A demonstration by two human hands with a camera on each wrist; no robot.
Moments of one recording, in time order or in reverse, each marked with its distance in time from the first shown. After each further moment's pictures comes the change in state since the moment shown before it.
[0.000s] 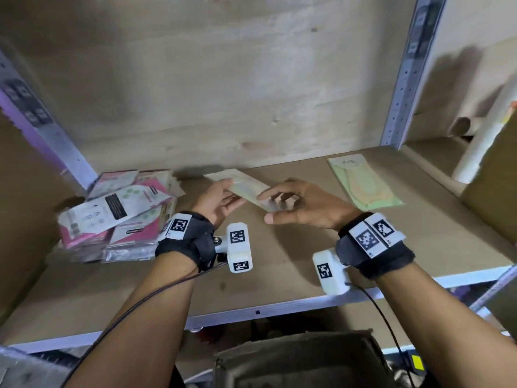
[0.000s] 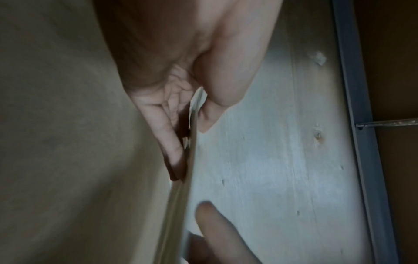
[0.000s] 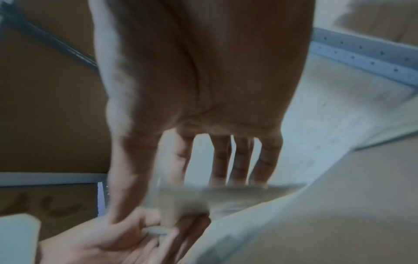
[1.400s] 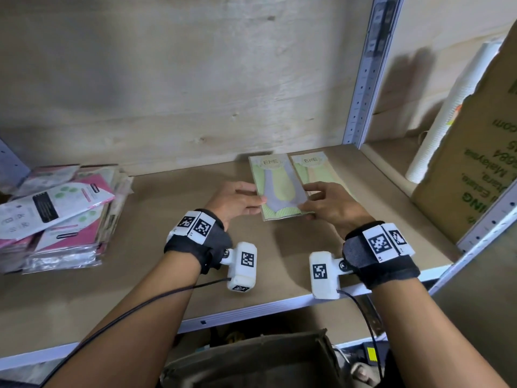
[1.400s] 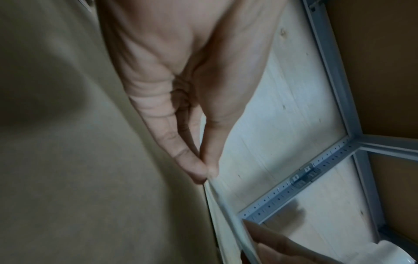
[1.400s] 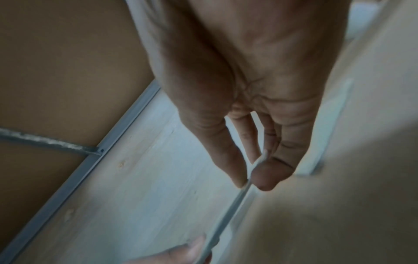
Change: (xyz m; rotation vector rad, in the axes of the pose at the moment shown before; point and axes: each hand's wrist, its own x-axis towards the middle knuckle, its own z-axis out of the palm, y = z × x) left_hand 0.004 -0.065 0.090 0.512 -0.278 0.134; right_hand -0.041 0.086 -0.057 0.388 0.425 0.486
